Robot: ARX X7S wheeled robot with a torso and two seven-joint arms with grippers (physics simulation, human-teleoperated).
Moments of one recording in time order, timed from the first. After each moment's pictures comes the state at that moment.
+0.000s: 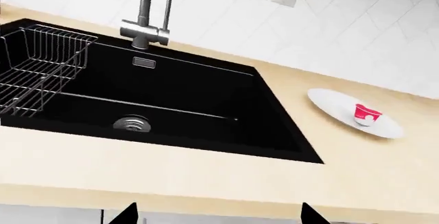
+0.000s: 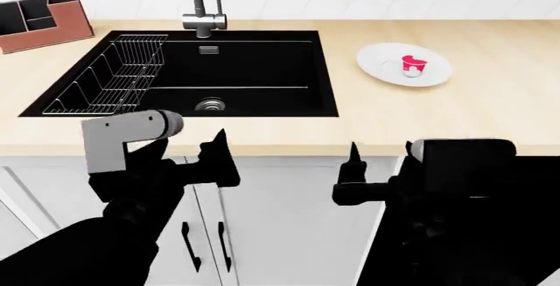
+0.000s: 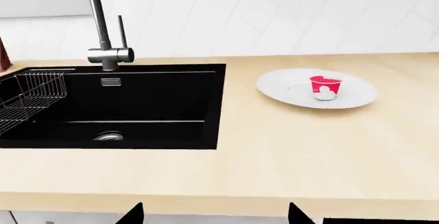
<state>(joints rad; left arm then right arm) -0.52 -0.19 -0.17 0.69 -1.15 -1.27 -0.71 0.38 0.09 0.05 -0.81 0.29 1.26 0.14</state>
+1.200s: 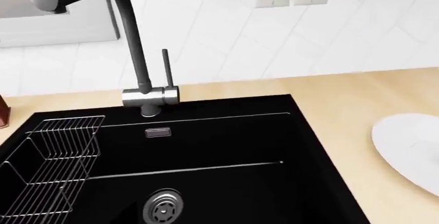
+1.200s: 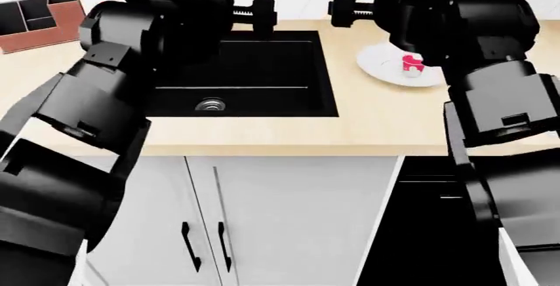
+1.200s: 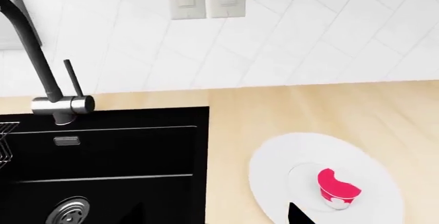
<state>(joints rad) -1.66 -0.05 0.81 -1.00 -0.97 -0.69 -0.36 1.67 0.11 -0.47 1.07 0.63 0.74 0.20</state>
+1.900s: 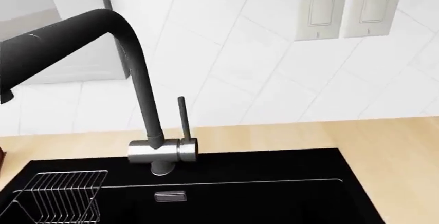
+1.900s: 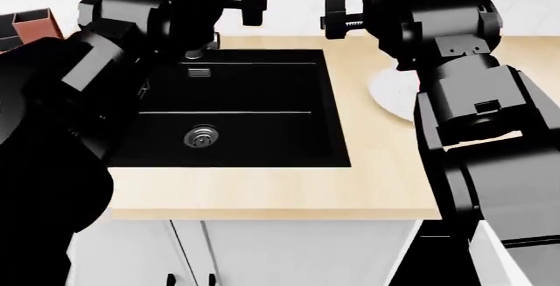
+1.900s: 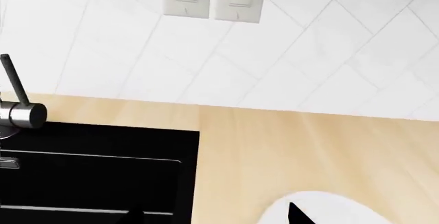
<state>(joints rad) -1.80 0.00 1.49 -1.26 -1.55 -0.43 -0.33 1.72 0.00 -0.32 1.30 0.26 0.66 0.06</state>
